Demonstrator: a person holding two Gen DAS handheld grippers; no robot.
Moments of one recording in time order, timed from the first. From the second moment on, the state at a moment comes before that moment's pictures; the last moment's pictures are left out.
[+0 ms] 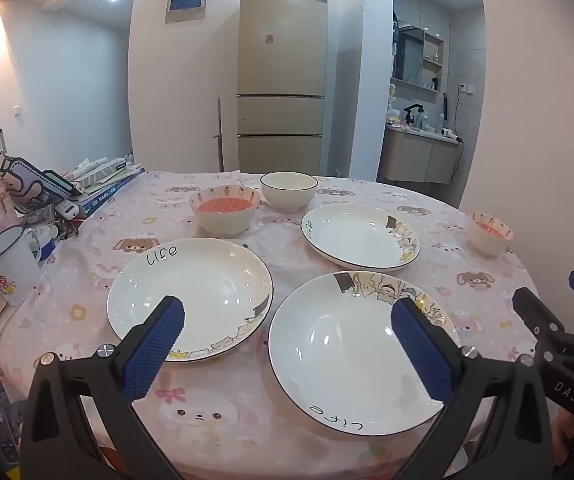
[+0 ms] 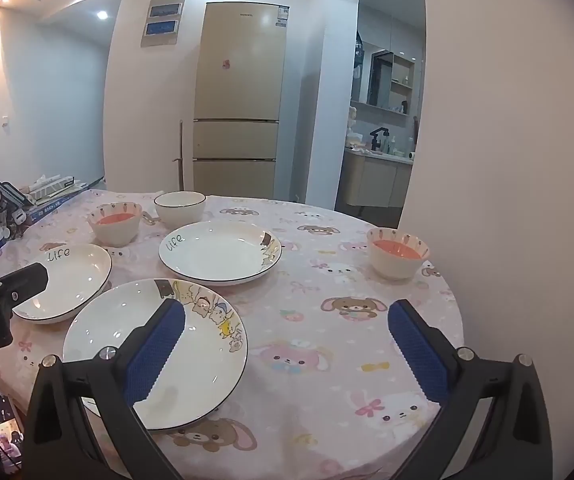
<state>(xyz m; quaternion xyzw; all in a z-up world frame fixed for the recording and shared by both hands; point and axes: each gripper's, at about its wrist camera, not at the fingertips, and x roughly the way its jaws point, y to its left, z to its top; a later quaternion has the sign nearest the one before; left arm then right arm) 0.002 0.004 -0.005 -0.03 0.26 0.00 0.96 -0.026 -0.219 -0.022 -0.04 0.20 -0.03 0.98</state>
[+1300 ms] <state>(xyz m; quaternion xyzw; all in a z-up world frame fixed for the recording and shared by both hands) 0.010 0.014 -0.012 -0.03 0.28 0.01 0.96 -0.017 -0.210 -0.032 -0.04 0.22 -0.02 0.97</state>
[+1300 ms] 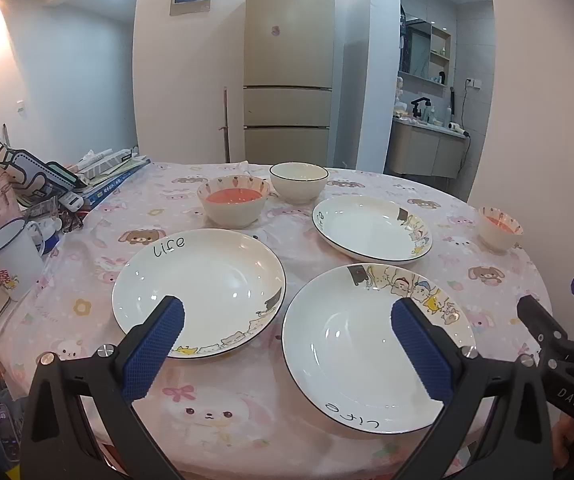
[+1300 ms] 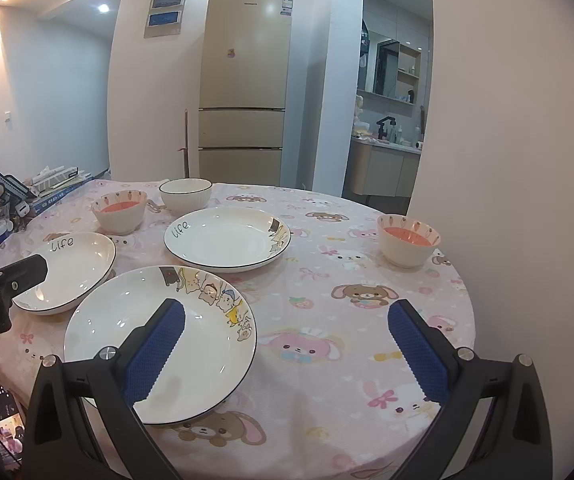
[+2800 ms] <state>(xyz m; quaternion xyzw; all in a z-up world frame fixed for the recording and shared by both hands) 0.007 -0.006 -0.018 -0.01 0.27 -0.01 0.96 -0.015 -0.219 -0.044 -0.03 0.24 -0.02 0.97</state>
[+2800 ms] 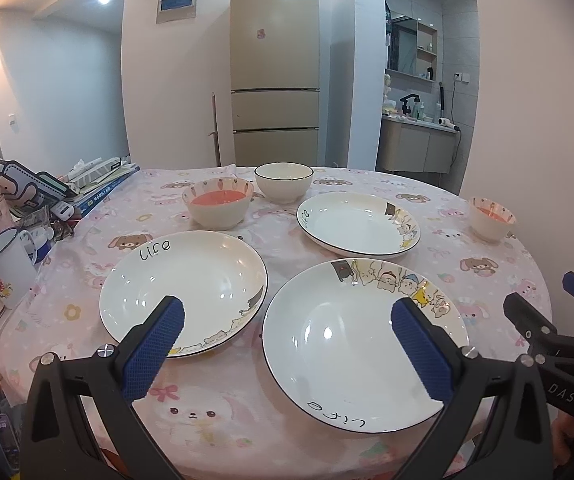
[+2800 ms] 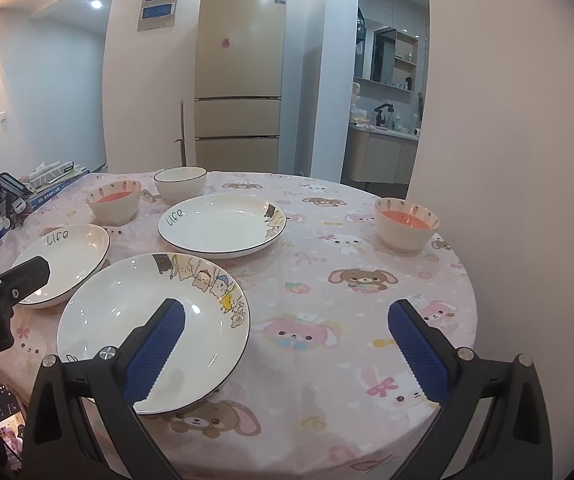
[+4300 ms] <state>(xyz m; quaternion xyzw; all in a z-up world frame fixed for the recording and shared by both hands) 0.038 0.023 -0.058 -0.12 0.31 -0.07 0.94 0.050 -0.261 -0.092 0.19 0.31 0.13 0.92</state>
